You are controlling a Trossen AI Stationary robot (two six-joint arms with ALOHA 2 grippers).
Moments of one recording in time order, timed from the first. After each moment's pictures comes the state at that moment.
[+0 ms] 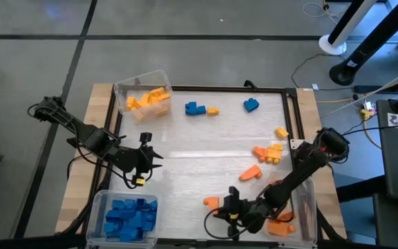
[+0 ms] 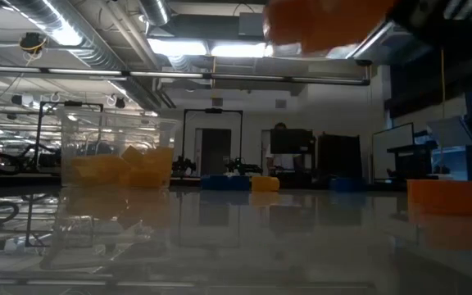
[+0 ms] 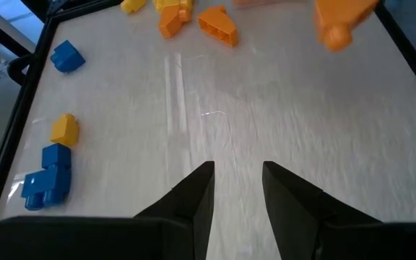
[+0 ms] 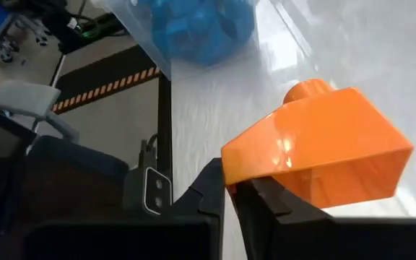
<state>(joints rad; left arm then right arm) -0.53 1.11 1.05 -0.74 -0.48 -0.15 0.76 1.79 1.15 0.02 0.48 0.81</state>
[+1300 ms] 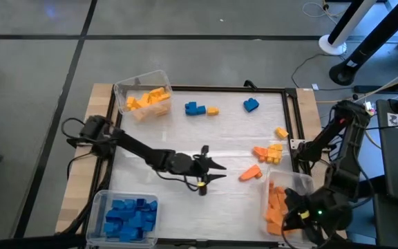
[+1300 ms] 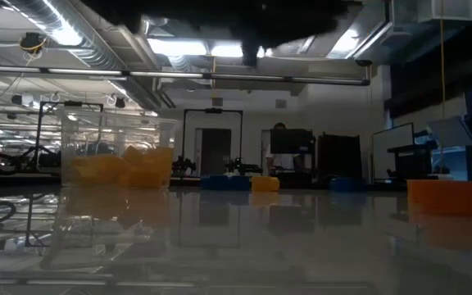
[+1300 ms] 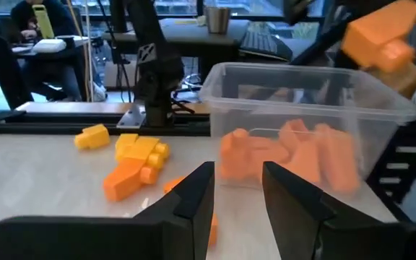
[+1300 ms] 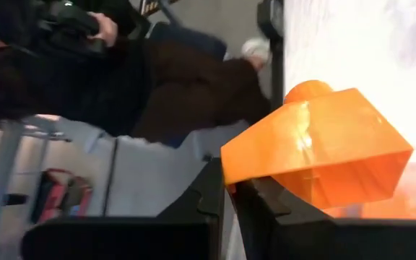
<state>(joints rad) -0.28 1.87 1.06 0.67 -0.27 -0.06 1.15 1.24 1.15 -0.60 0.29 1.13</state>
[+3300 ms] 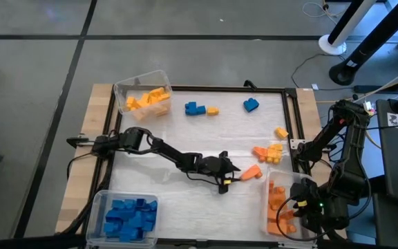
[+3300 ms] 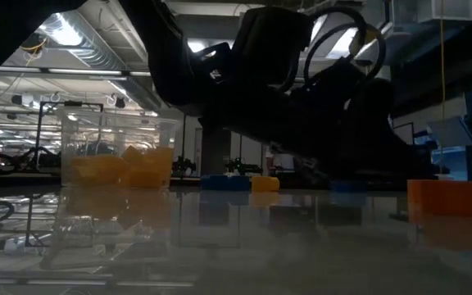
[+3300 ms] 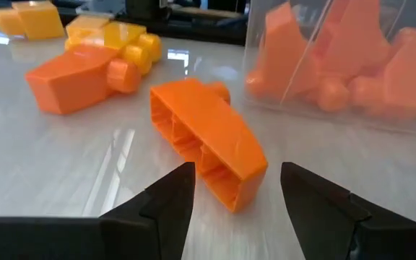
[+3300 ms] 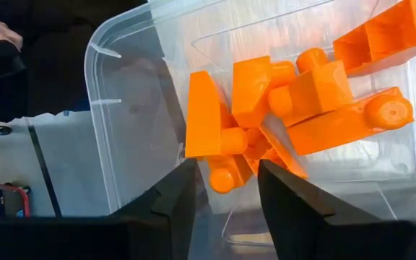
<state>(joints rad) -0.17 2.37 1.41 0.64 -0.11 -0.16 1.23 1.24 1.15 -1.03 0.18 1.56</state>
